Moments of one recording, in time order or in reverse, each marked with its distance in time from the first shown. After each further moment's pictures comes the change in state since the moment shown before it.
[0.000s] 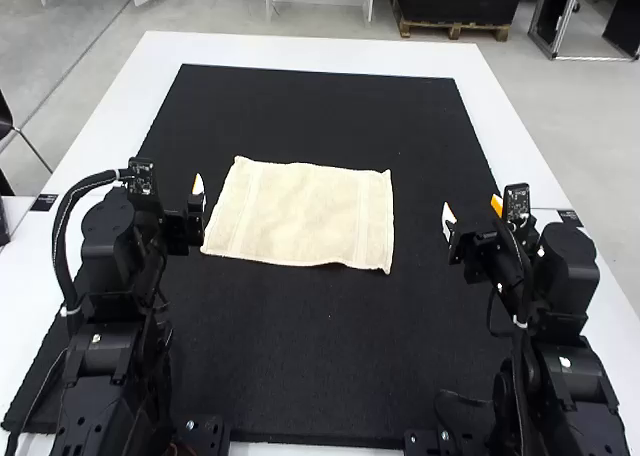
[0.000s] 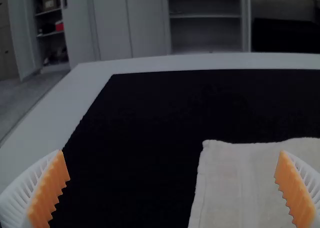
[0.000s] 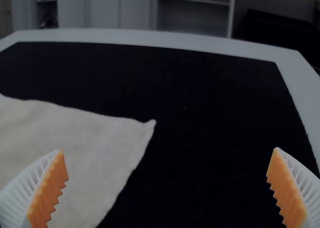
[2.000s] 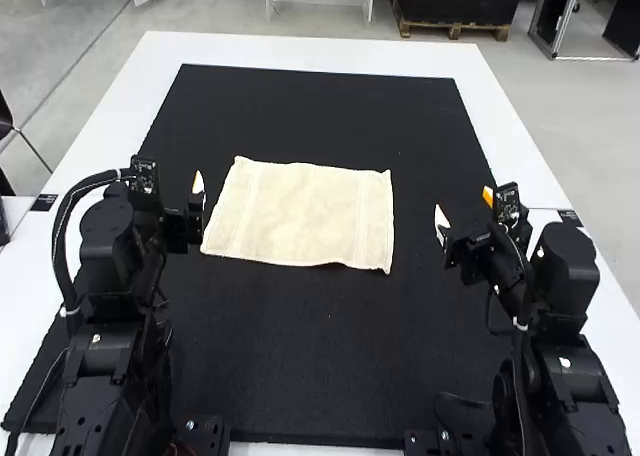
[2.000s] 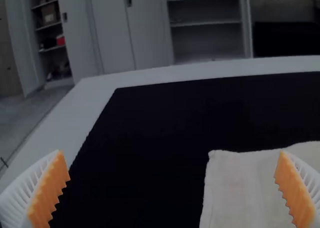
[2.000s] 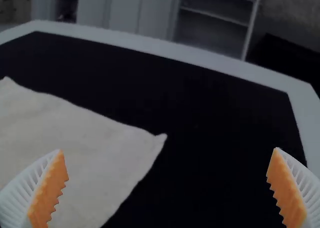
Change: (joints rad) left arm 0.000 0.000 0.000 0.047 0.007 0.063; right arm 0.030 0.000 0.000 0.050 -0.053 -0.142
